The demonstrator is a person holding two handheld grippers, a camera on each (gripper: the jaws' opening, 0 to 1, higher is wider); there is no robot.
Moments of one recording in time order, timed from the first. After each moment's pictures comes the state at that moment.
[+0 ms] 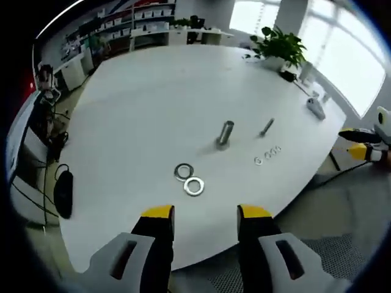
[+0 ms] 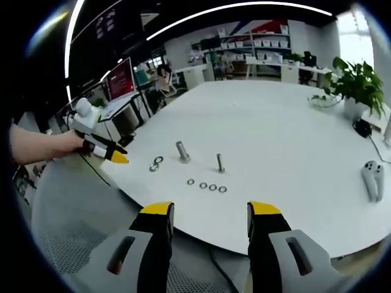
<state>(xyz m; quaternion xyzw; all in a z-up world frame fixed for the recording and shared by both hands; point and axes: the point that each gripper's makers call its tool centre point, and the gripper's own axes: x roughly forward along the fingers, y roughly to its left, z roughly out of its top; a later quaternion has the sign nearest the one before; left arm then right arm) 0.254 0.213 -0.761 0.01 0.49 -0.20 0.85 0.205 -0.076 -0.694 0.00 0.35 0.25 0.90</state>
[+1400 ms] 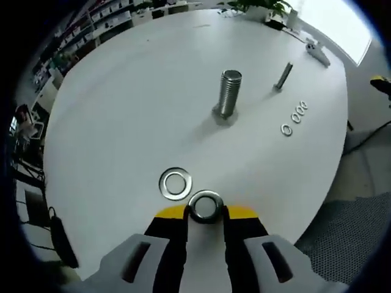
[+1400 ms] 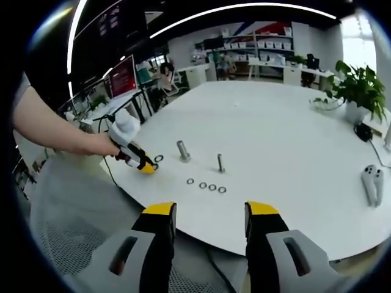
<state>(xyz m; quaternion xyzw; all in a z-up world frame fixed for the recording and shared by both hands) 0.285 0.200 -0.839 0.17 0.54 -0.26 0.78 0.206 -0.076 -0.694 -0.01 0.35 0.25 0.90</state>
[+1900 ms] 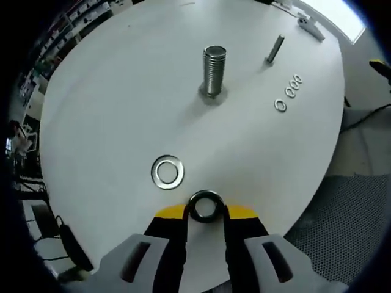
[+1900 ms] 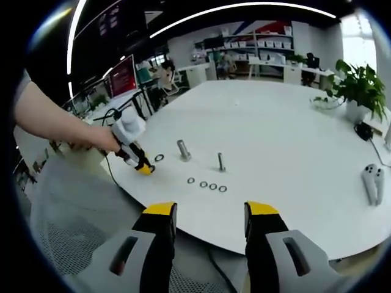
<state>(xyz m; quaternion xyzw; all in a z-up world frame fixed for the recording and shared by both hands) 0.272 0.203 -0.840 0.23 0.60 -0.27 0.72 0.204 -0.076 -0.695 -0.01 0.35 0.26 0.90</state>
